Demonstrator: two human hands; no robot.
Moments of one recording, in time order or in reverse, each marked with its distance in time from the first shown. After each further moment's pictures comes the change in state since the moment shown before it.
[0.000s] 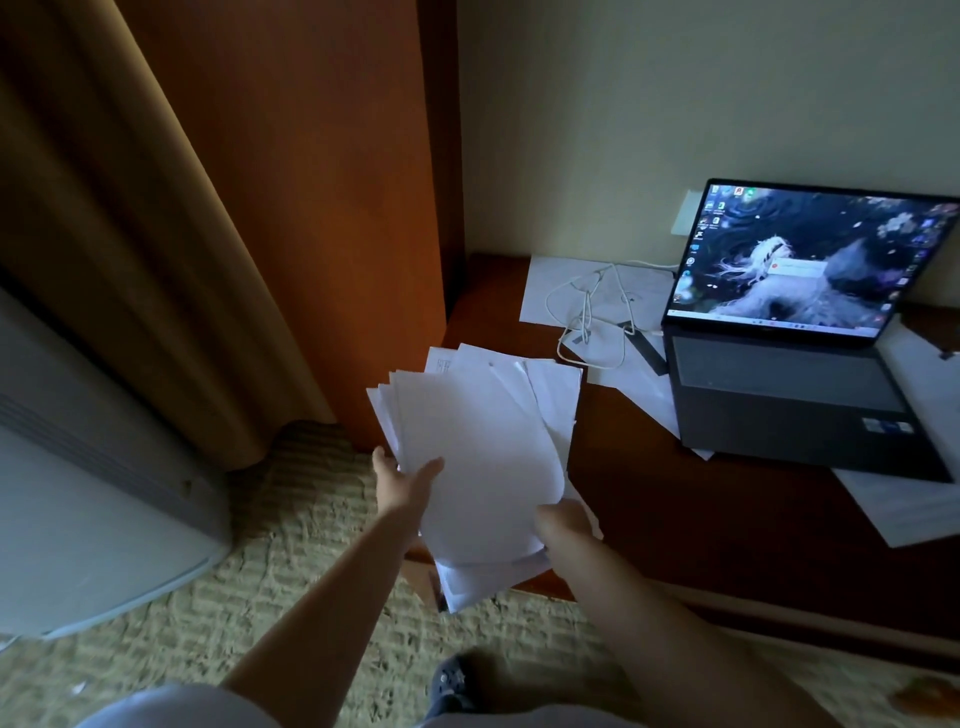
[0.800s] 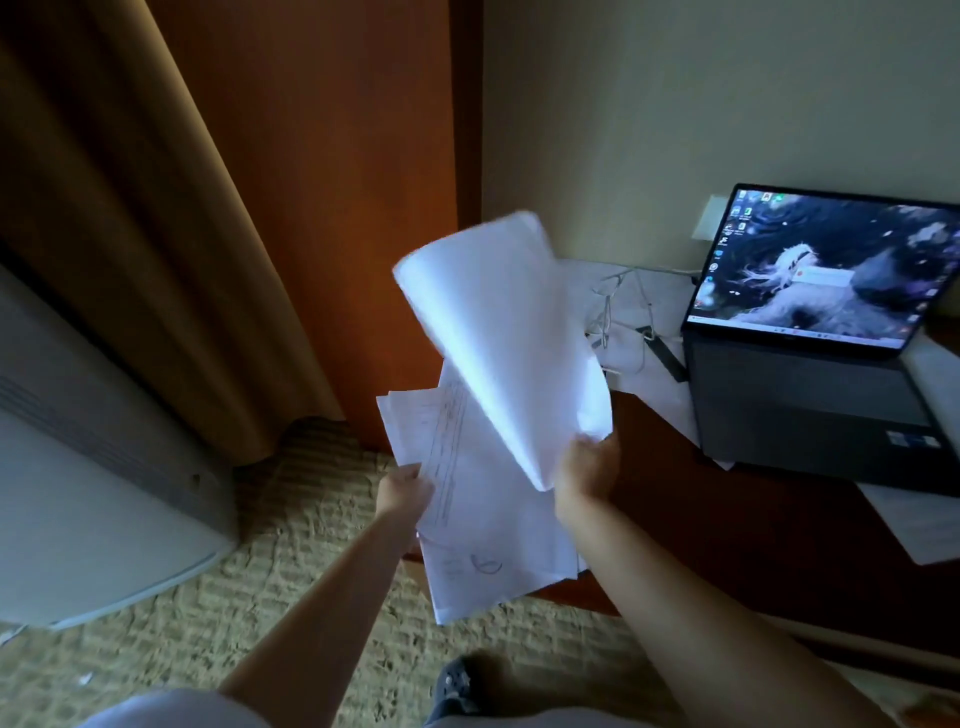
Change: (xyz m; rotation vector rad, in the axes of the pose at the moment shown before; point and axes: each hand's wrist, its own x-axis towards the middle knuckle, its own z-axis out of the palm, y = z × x) left_hand 0.016 0.002 -0.020 0.147 -0.081 -0.084; right_hand -0.021 -0.059 0.002 0.616 0.346 -0.404
